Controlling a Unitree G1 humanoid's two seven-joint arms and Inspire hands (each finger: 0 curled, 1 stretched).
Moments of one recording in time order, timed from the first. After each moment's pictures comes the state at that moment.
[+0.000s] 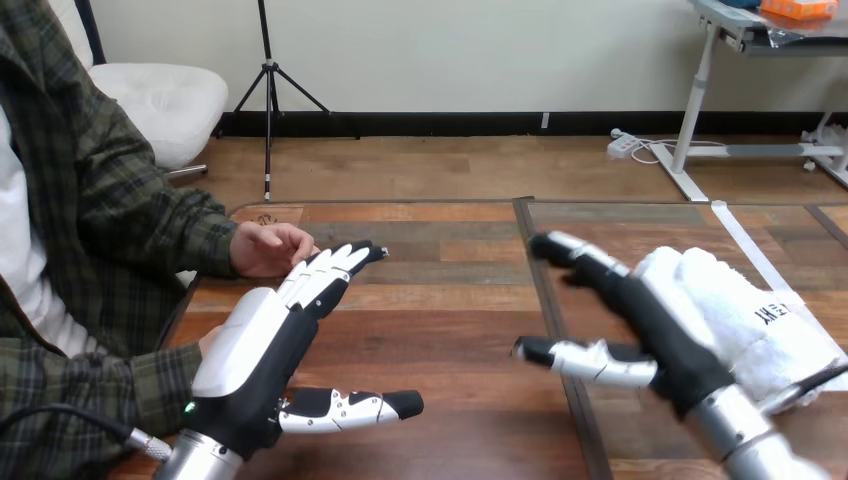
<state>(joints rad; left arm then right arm) 0.00 0.35 -0.05 0.43 0.56 -0.84 0.15 -0.09 -0.30 -0.05 0.44 -0.19 -0.61 0.26</state>
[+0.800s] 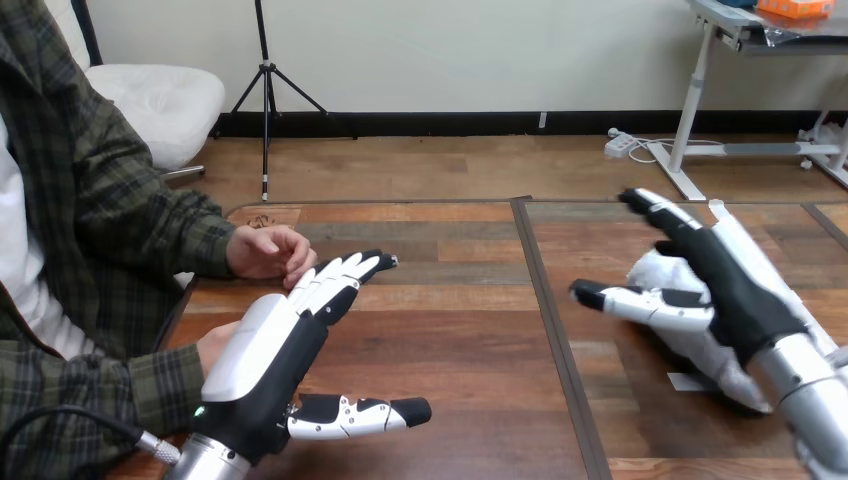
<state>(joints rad) 0.00 0.34 -0.06 0.43 0.56 -0.83 0.13 -0.09 -0.39 -0.10 0.09 -0.28 -0.07 0.24</state>
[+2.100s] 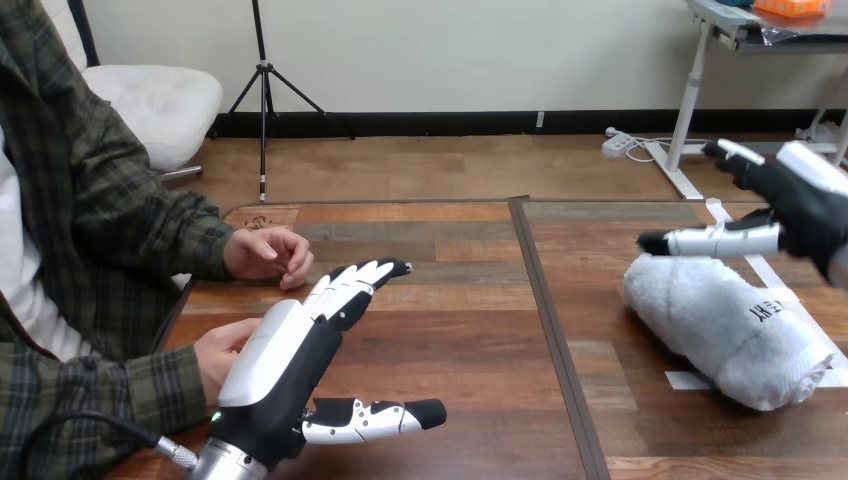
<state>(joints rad) 0.01 0.30 -0.08 0.43 0.56 -0.81 0.13 -0.33 -0.65 -0.05 -0.06 -0.45 0.48 0.51</state>
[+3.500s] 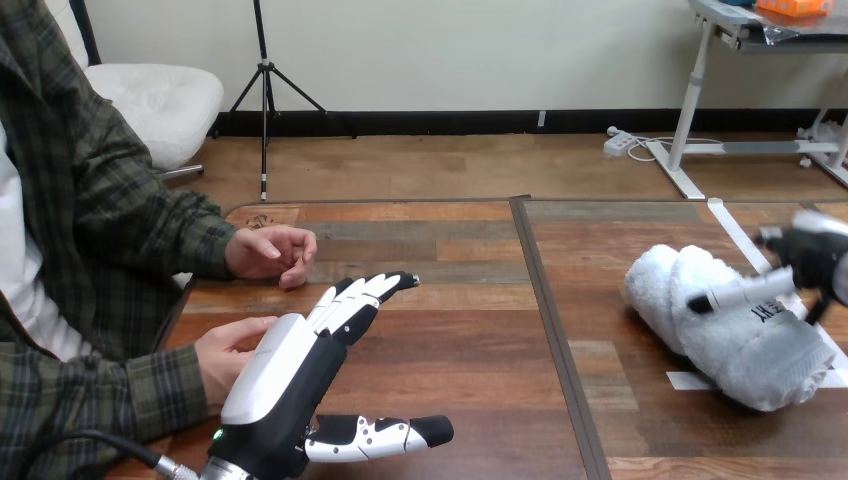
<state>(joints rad) 0.07 0.30 -0.10 0.36 0.54 -0.81 0.13 -0.73 -0.69 0.24 0.87 -0.58 0.28 0.46</state>
